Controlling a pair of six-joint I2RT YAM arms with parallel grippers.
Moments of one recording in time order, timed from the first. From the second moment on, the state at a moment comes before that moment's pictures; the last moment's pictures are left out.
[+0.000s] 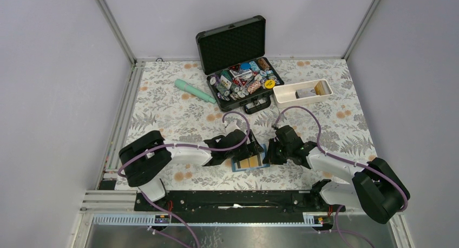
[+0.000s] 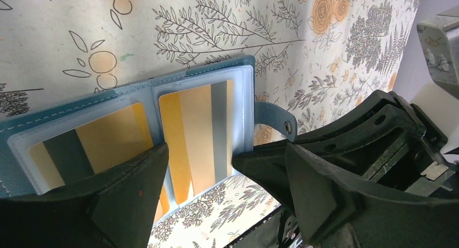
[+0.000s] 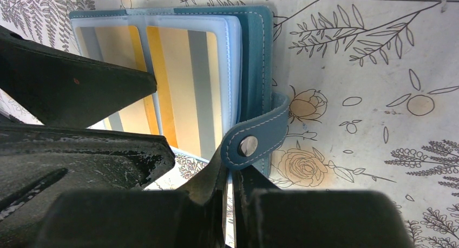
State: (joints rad) left arm -1.07 1.65 0.76 0.16 -0.12 -1.26; right arm 0.64 1.20 0.42 -0.19 -0.20 0.68
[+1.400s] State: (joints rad) left arm -1.10 1.61 0.71 0.17 -0.09 -1.31; right arm 0.64 1.15 0.41 -0.22 -0.18 0.68
